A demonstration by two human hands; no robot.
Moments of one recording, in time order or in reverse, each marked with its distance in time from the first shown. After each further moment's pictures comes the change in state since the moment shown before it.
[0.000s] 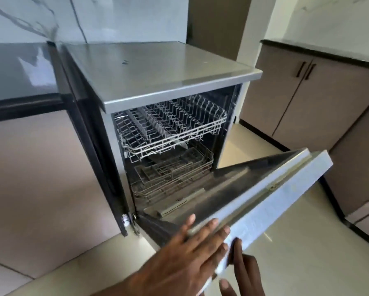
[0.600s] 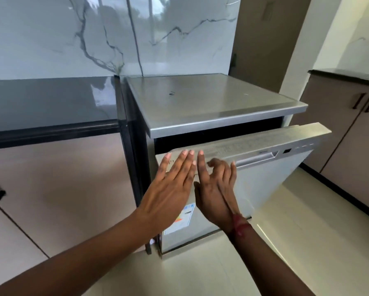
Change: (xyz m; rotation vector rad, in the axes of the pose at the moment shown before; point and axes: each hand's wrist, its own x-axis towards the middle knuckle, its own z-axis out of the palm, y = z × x) left_hand 0.015 -0.147 -0.018 0.499 0.084 -0.584; right_hand 0.254 -0.083 0.063 -0.226 0.072 -0.429
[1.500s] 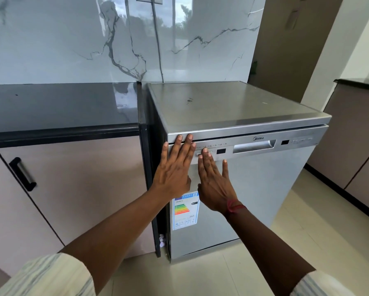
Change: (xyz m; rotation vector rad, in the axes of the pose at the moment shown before) left_hand 0.038 -0.040 0.054 -0.007 -0.200 -0.320; right_hand 0.041 0.006 0.056 -0.088 -0.434 -0.187
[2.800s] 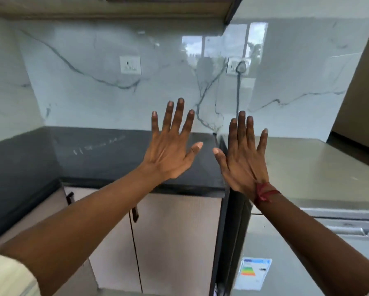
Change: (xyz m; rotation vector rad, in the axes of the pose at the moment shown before) left_hand 0.011 -0.274 -0.244 0.093 0.247 -0.224; right_hand 0.140 -0.142 -0.273 0.099 0.534 -0.085
